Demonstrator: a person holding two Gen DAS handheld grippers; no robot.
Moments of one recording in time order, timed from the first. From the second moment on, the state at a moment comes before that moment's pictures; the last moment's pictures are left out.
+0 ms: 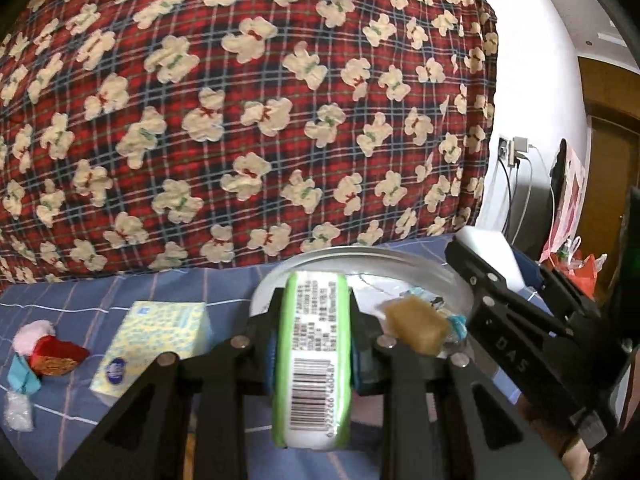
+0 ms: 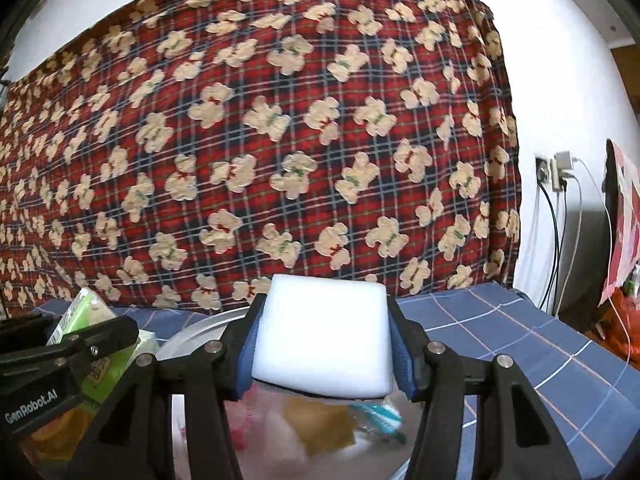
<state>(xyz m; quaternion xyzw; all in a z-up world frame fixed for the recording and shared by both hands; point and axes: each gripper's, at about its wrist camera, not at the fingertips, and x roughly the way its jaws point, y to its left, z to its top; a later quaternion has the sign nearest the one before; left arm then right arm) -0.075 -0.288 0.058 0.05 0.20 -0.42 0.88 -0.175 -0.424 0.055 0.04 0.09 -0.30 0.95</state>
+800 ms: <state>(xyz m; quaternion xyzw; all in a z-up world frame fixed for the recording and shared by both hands) -0.061 -0.380 0.030 0.07 0.27 -0.42 0.87 -0.151 -0.515 0.045 0.12 0.16 -0.30 0.93</state>
